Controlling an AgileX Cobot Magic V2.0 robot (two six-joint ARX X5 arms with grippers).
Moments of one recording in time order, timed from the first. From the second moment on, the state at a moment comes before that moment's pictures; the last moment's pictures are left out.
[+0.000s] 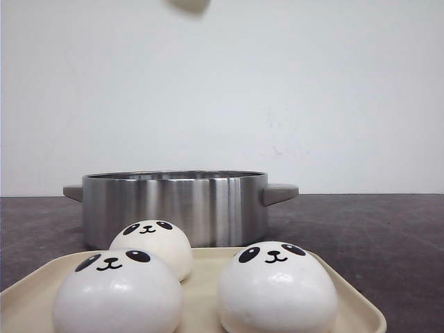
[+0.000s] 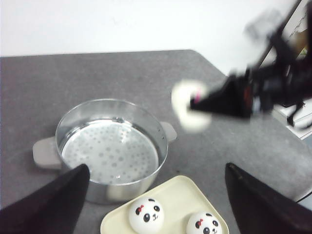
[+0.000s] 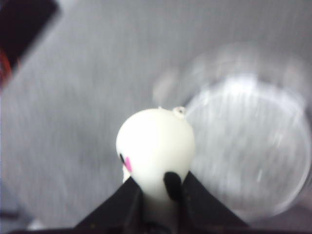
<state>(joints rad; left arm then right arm) -0.38 0.58 1.22 -0.96 0.28 -0.17 0.83 1.43 1.49 -0.62 -0.01 0.47</state>
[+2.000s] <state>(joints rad) -0.38 0.58 1.22 -1.02 0.26 -0.17 0.58 2.22 2.05 -0.83 -0.11 0.48</state>
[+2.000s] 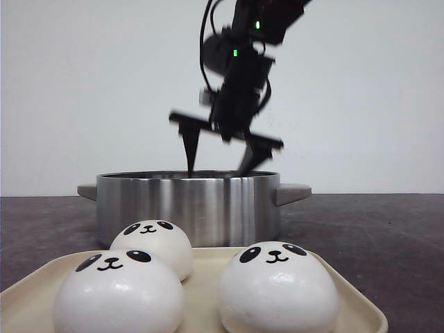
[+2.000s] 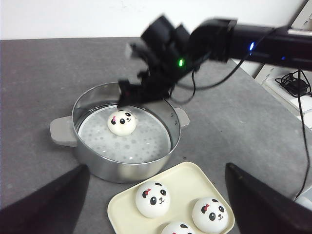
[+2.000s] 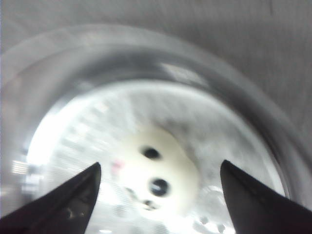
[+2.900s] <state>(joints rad) -0.67 1.25 0.93 -0.76 0.29 -0.37 1.11 1.34 2.38 -1.20 0.53 0.09</state>
